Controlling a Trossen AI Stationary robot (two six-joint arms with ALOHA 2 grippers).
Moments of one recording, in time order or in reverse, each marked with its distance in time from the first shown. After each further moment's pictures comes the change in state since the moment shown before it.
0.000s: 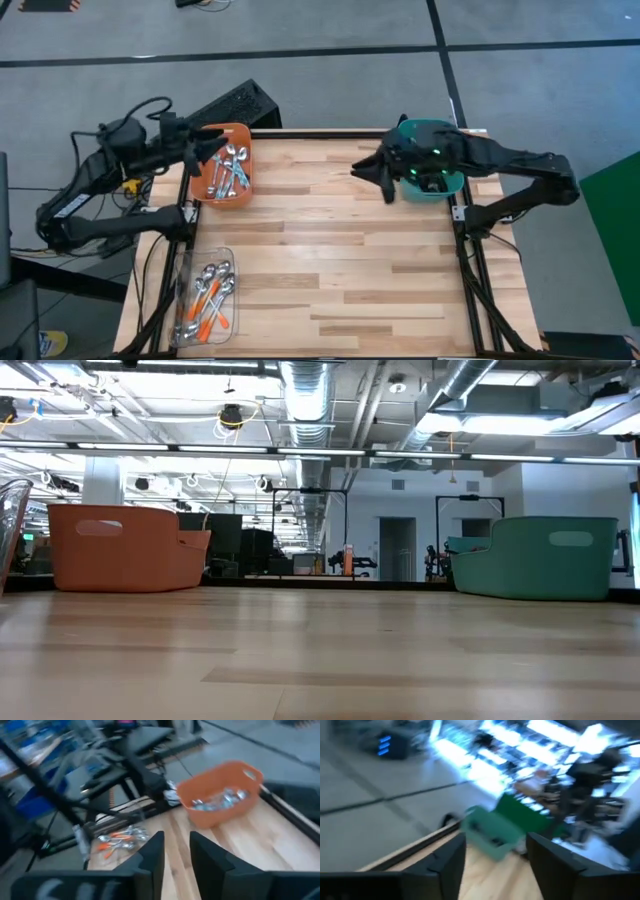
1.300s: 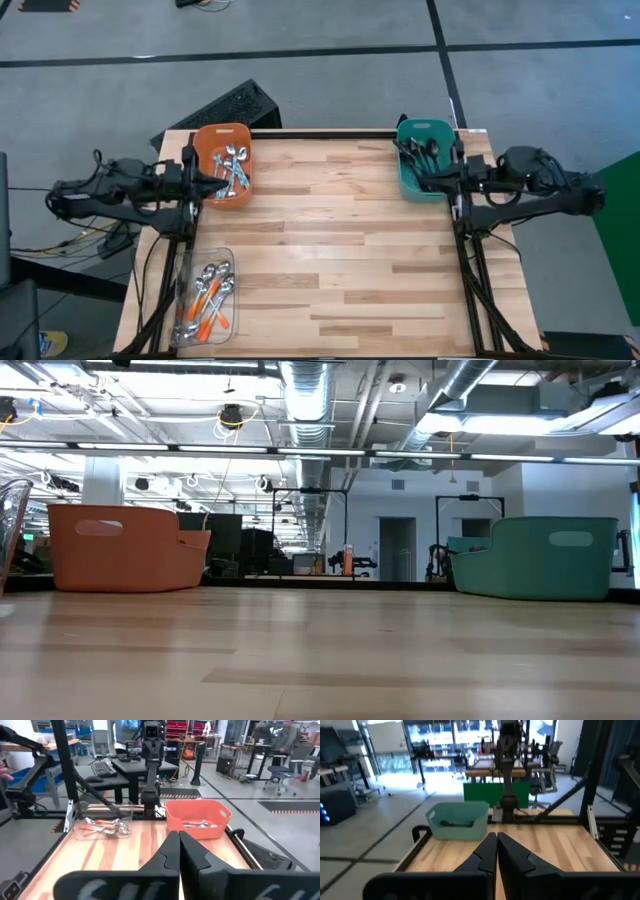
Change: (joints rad) left arm -0.566 -0.234 -0.307 0.123 -0.246 0.440; right arm 0.130 -0.697 -0.500 0.030 0.127 -0.408
